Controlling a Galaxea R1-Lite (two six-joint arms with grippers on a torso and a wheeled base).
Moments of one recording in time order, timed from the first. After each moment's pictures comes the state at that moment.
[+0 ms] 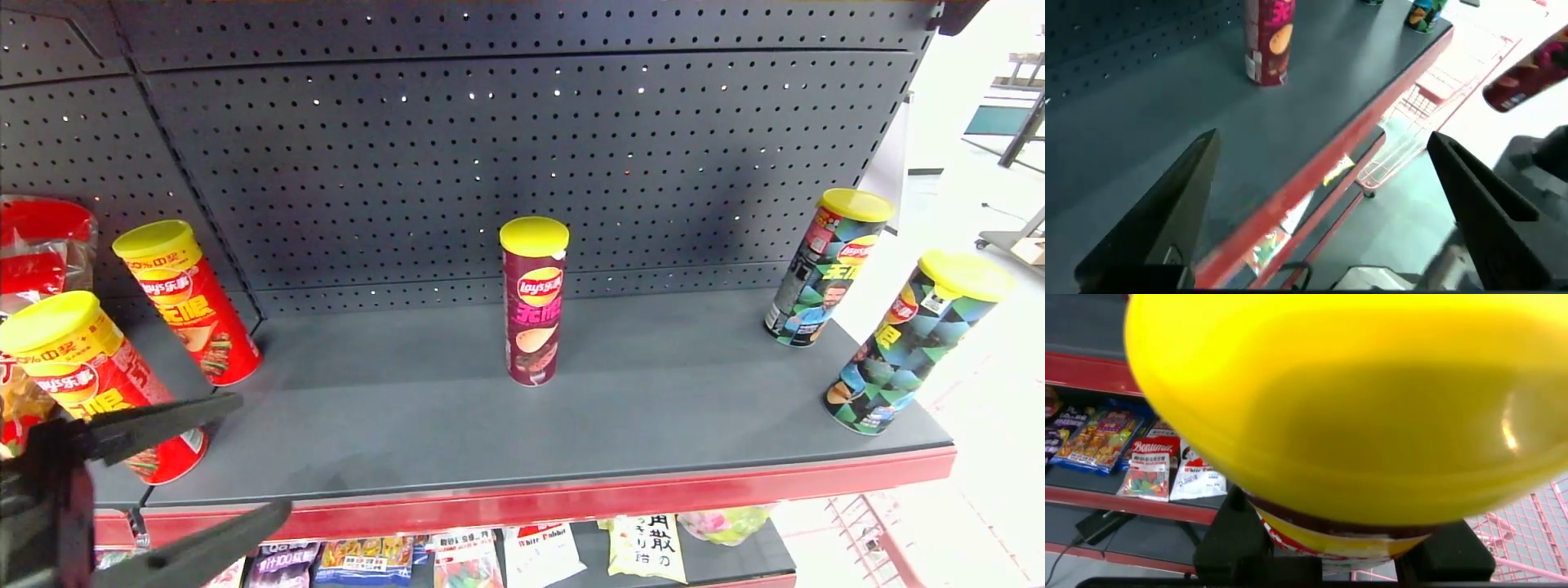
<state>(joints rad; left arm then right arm) -0.31 0.97 -0.43 -0.32 -0.50 0.03 0.24 0.10 -0.04 0.02 -0.07 -0.09</state>
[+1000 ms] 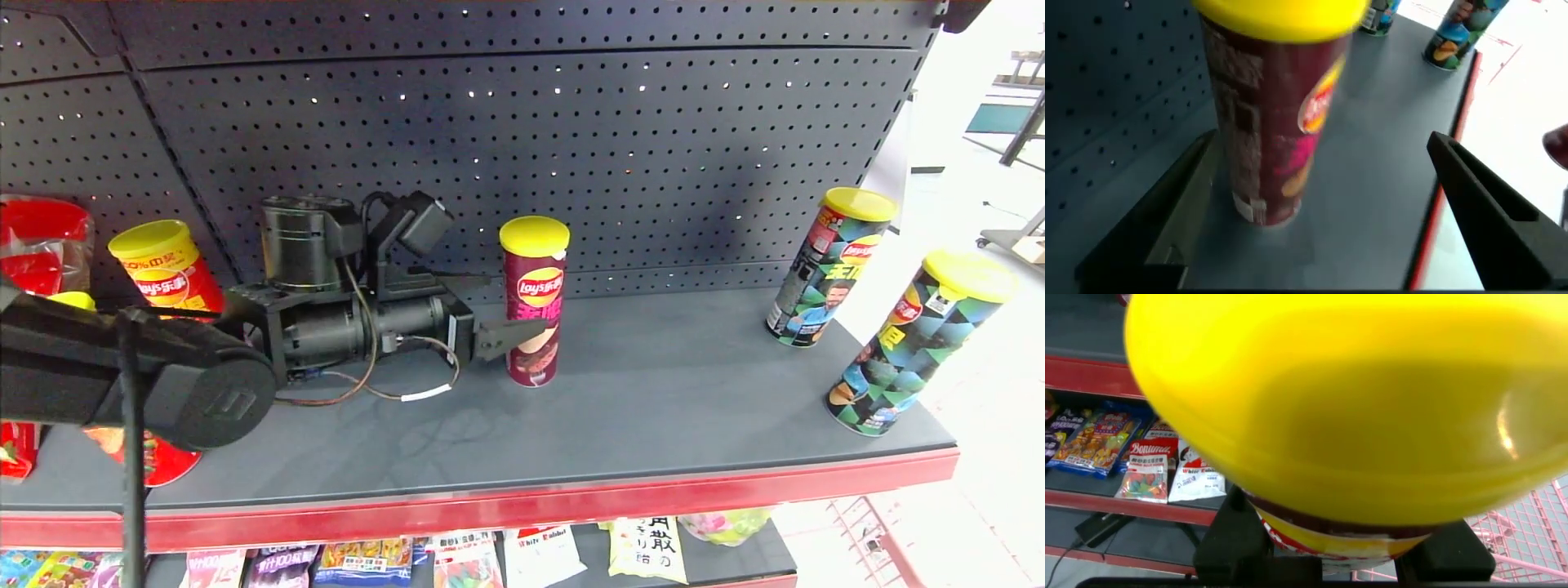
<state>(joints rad) -0.49 1.85 -0.96 -0.69 -0.50 0.05 0.24 0.10 -0.04 0.02 -0.08 -0.08</state>
